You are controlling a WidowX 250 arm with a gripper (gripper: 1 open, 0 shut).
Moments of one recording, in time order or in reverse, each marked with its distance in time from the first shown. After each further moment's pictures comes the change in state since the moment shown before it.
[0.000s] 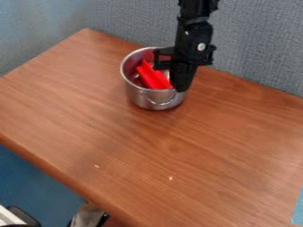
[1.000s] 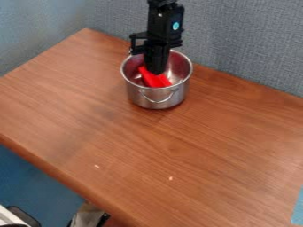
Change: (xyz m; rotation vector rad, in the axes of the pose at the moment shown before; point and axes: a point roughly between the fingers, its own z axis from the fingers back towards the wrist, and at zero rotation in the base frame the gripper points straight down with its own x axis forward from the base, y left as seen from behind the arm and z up) arm -0.049 -0.026 0.014 -0.012 -0.077 0.251
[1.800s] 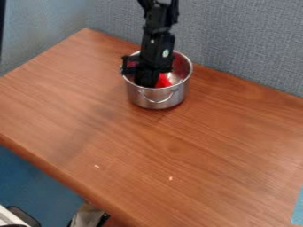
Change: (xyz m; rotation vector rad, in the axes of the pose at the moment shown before) arm -0.010 -0.008 -0.048 -0.140 0.019 -0.083
